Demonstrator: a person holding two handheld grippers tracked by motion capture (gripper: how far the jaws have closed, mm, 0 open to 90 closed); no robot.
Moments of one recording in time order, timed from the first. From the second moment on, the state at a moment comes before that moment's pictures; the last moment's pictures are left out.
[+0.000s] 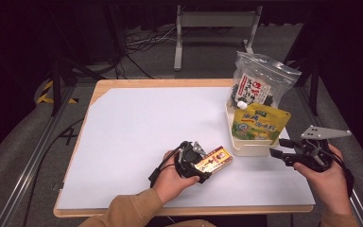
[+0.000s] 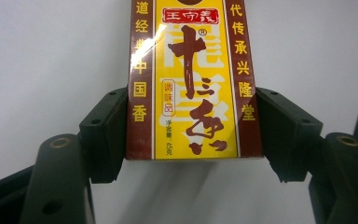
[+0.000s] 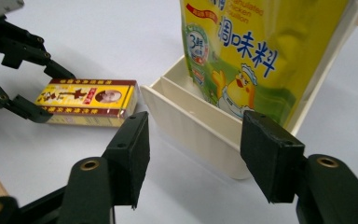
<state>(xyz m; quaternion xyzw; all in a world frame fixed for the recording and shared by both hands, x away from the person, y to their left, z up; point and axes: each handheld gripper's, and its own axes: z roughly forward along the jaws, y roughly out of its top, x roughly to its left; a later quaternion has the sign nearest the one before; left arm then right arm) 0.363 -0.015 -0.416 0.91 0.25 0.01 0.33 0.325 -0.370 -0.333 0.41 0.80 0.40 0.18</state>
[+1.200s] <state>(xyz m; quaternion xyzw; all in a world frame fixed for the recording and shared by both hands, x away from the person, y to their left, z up) 0.350 0.012 -0.401 0.83 0.22 0.08 0.51 0.345 -0.298 -0.293 0.38 0.81 0.43 0.11</state>
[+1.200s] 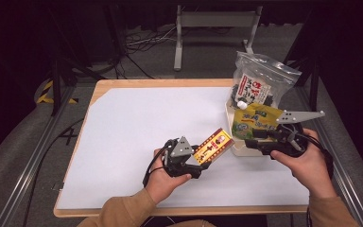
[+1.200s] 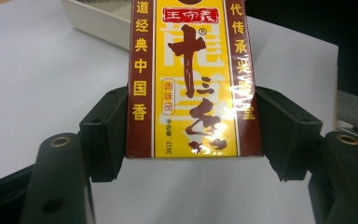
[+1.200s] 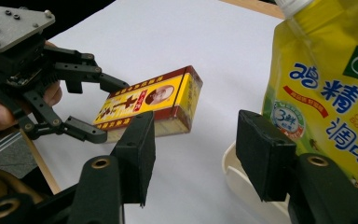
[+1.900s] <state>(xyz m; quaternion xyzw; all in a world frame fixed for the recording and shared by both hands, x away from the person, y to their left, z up) 0.347 0.015 -0.394 0.83 0.20 0.06 0.52 0.376 -0.269 -0.300 0.43 0.81 0.41 0.02</state>
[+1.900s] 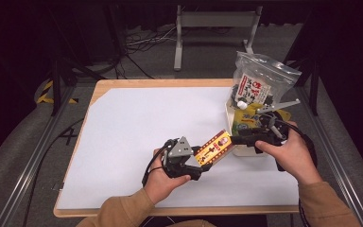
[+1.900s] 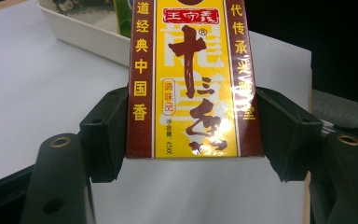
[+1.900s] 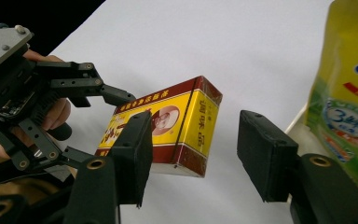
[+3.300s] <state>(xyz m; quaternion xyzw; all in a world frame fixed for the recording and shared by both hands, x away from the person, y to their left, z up) 0.341 0.006 -0.399 0.85 0.18 0.11 0.49 0.376 -0.253 -0.310 0.41 0.81 0.42 -0.02</state>
